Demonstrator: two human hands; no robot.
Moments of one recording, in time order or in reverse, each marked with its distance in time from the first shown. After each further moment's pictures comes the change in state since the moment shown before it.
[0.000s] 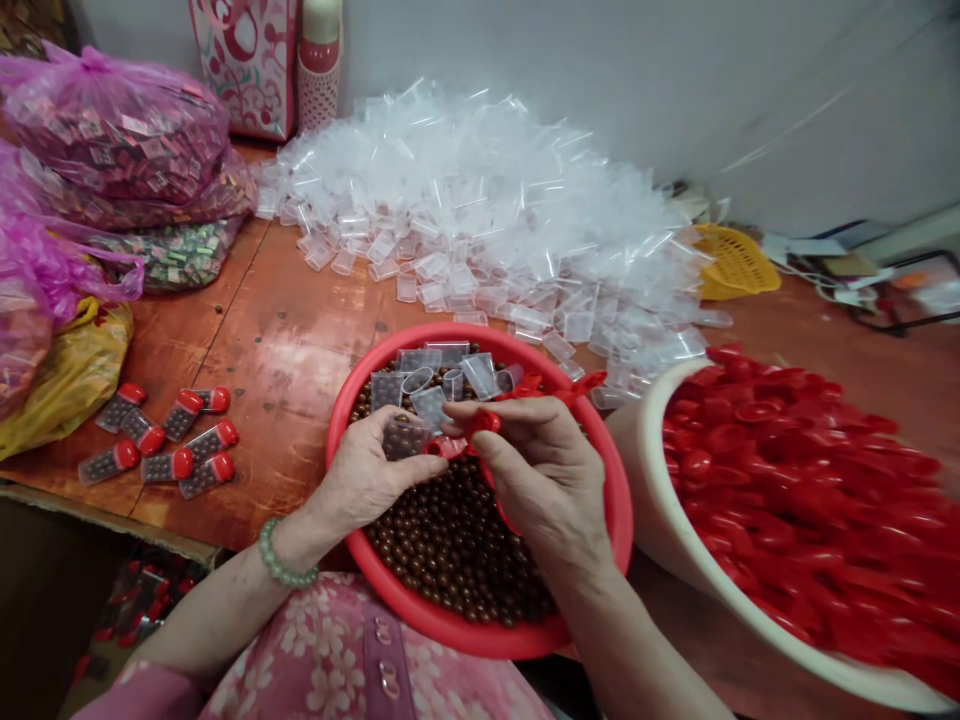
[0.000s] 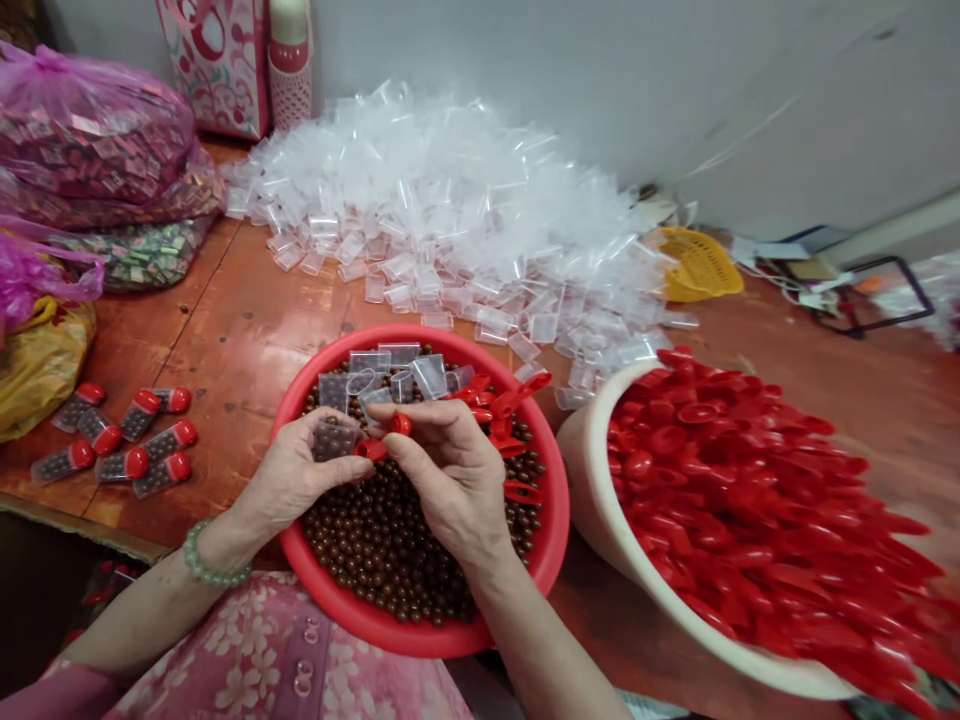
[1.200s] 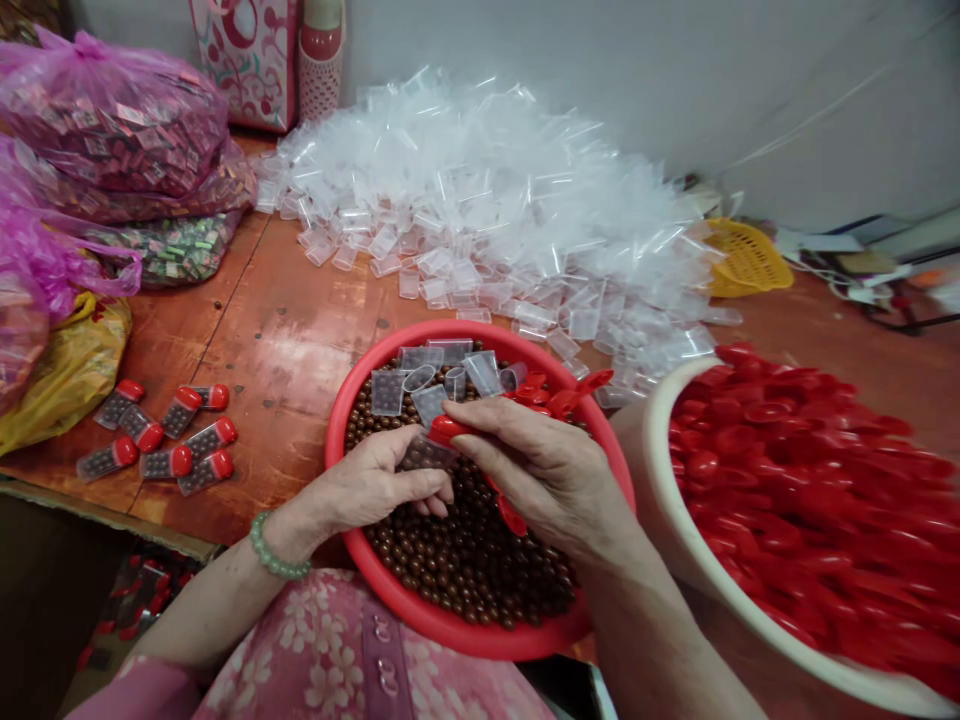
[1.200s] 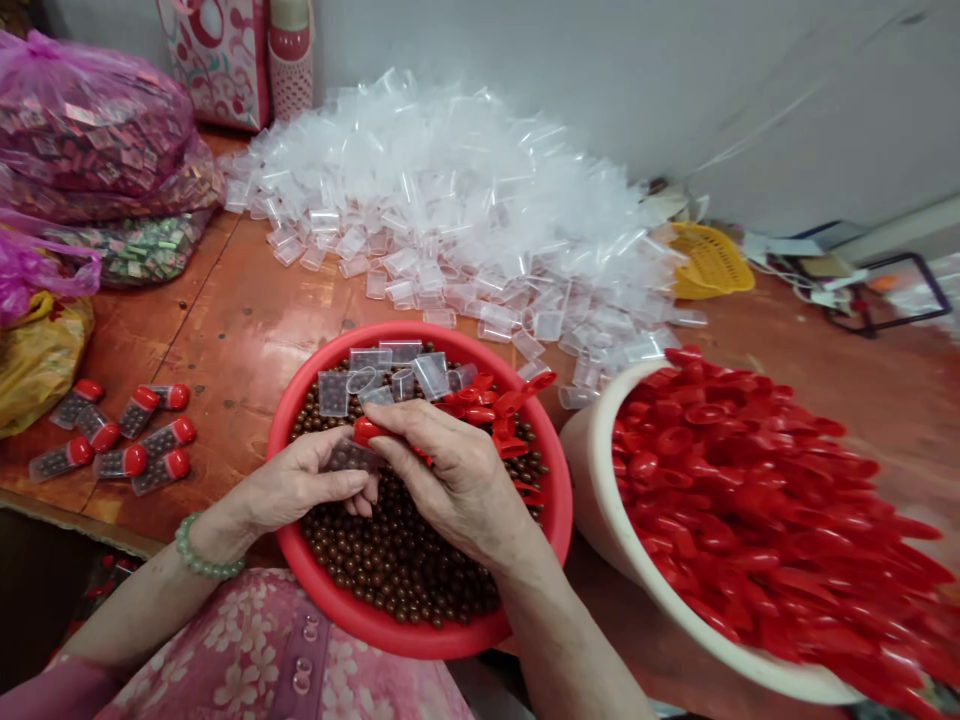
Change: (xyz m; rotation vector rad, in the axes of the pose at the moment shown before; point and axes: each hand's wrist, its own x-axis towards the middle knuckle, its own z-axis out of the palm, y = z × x) left_hand -0.001 -0.006 -0.009 -0.104 -0.428 -0.122; right_hand 0.019 -0.018 -0.016 -0.536 -0.327 -0.281
